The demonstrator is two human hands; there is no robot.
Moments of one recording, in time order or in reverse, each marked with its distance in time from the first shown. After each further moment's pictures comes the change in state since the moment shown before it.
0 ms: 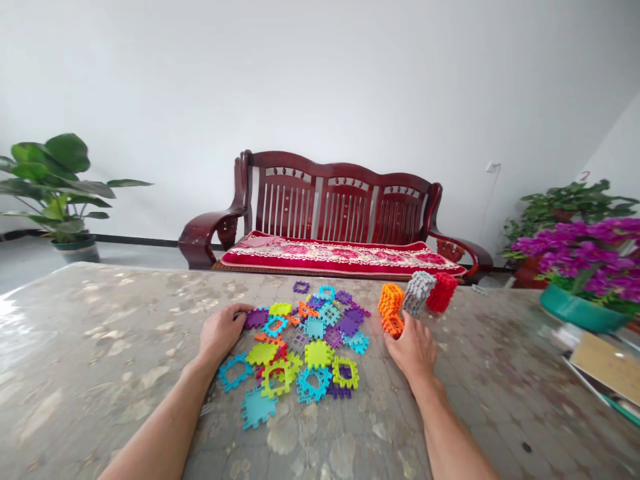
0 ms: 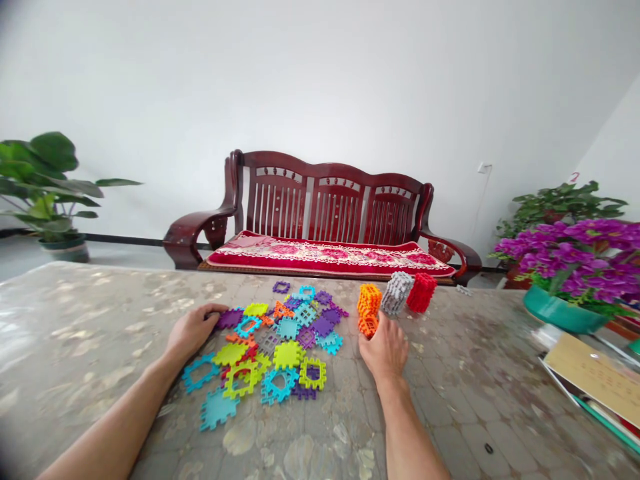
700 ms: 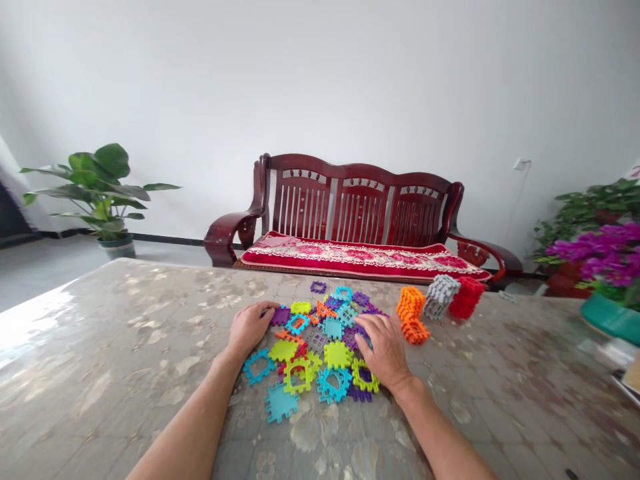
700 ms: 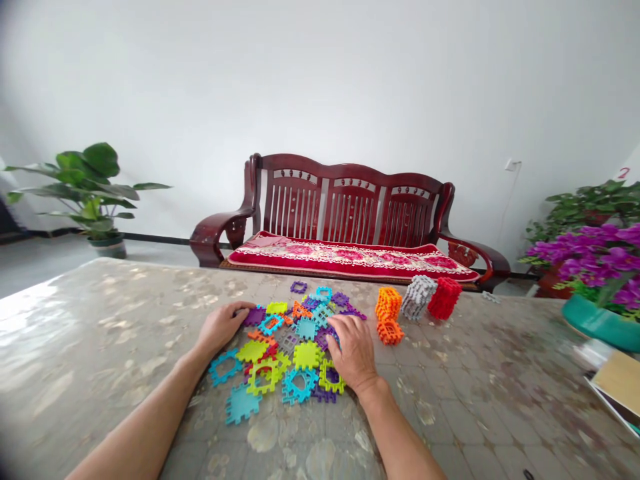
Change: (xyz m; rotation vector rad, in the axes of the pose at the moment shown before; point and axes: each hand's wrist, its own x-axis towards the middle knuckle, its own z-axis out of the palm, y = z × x) left_hand -0.006 0.009 -0.001 -0.047 -0.044 0.116; right_hand -0.032 -0.072 0.005 0.409 0.013 -0.732
